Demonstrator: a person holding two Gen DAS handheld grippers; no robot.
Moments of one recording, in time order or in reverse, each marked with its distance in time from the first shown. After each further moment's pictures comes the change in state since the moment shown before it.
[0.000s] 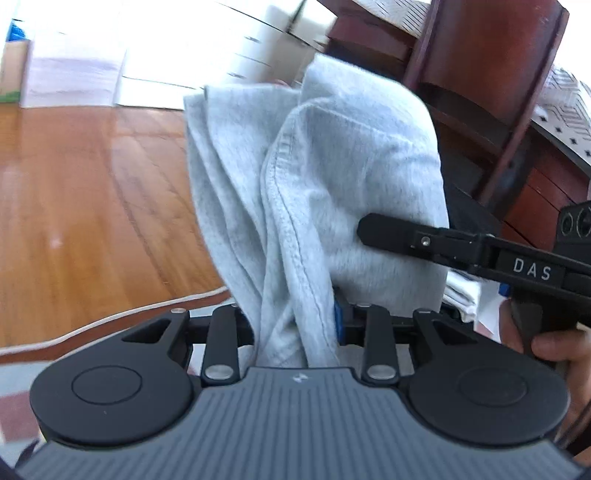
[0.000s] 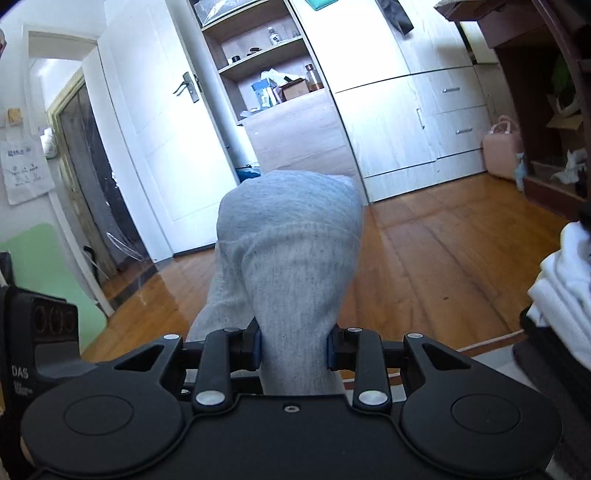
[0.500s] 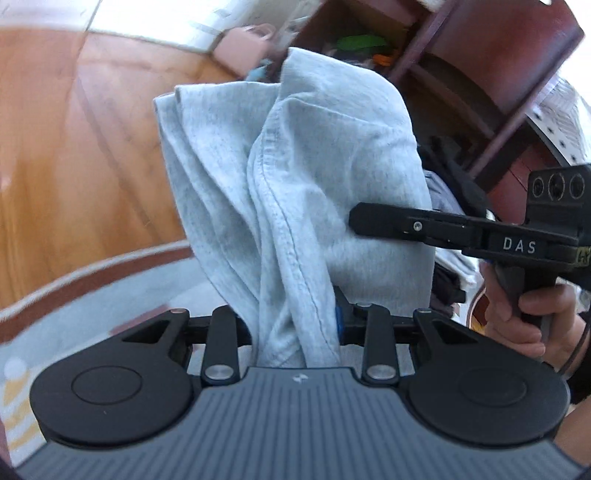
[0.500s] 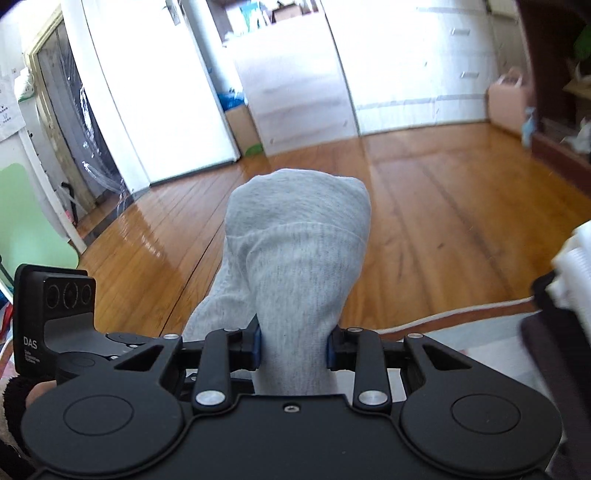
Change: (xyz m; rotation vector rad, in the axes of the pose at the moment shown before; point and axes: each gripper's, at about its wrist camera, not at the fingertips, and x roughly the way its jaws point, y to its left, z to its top) left arm 0.066 0.097 -0.020 -0.058 0.176 -0.280; right arm 0.045 -0.030 -0.006 -0.045 0.224 -0.082
